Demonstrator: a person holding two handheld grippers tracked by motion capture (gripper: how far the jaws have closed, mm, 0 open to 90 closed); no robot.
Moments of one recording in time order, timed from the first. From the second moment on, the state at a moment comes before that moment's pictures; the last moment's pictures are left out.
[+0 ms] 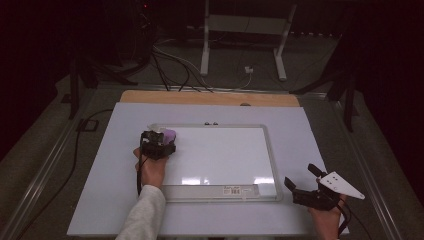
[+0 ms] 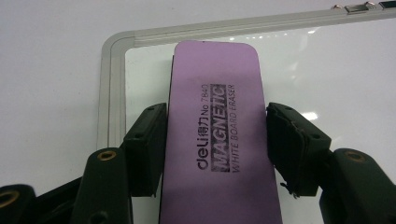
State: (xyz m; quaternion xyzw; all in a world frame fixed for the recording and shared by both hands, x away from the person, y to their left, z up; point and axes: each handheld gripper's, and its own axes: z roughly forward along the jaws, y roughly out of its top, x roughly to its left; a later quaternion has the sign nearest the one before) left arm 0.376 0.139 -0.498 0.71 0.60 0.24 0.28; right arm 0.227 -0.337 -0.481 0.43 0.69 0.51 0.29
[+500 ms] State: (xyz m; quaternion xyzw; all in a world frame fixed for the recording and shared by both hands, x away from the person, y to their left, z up) left arm 0.363 0.127 -0.485 0.74 0.52 0.26 0.33; right arm 0.227 -0.337 -0.481 0.43 0.68 0.51 0.29
